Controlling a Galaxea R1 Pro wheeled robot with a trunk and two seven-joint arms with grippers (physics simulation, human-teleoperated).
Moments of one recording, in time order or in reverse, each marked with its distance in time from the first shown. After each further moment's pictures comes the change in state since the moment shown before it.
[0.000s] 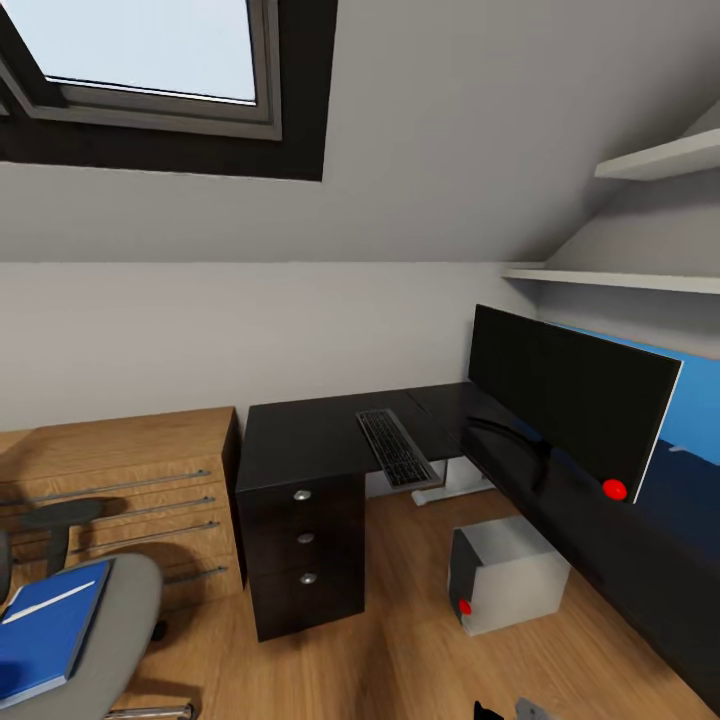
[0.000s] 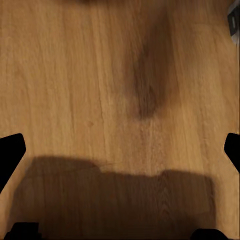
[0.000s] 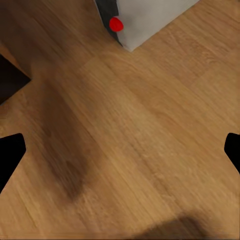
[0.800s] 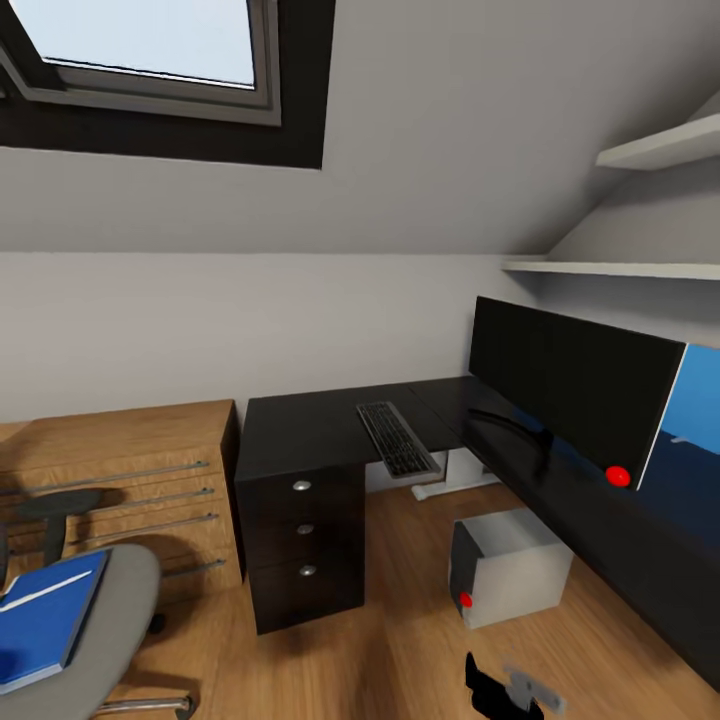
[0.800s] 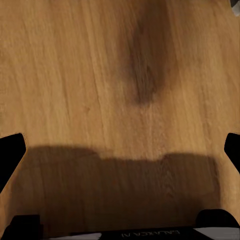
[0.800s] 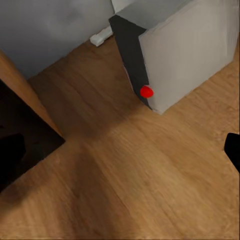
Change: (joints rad) left arm 0.002 0.021 -0.043 -0.048 0.004 0.097 -0.005; right arm -0.007 0.015 -0.016 -0.001 -0.042 -0.289 0.134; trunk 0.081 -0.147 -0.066
